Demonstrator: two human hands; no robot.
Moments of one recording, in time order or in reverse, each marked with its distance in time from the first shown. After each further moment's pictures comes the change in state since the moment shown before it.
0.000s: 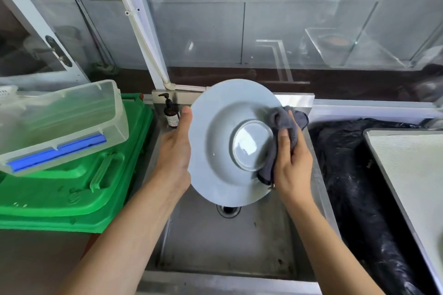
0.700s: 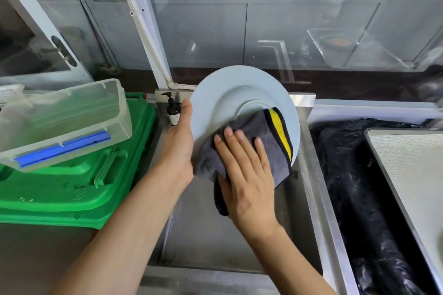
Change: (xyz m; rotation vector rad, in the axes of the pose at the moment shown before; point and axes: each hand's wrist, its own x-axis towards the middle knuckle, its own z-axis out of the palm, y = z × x) left_hand 0.006 0.001 0.006 -0.146 0.025 -0.031; right_hand -0.069 -0.038 0.033 -0.531 -0.130 -0.785
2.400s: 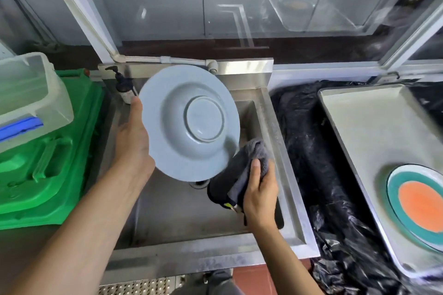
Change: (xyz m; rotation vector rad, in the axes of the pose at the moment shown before) left_hand -0.001 -0.050 -0.009 0.163 0.110 0.004; right_hand -0.120 0.056 -0.018 0.428 0.139 1.109
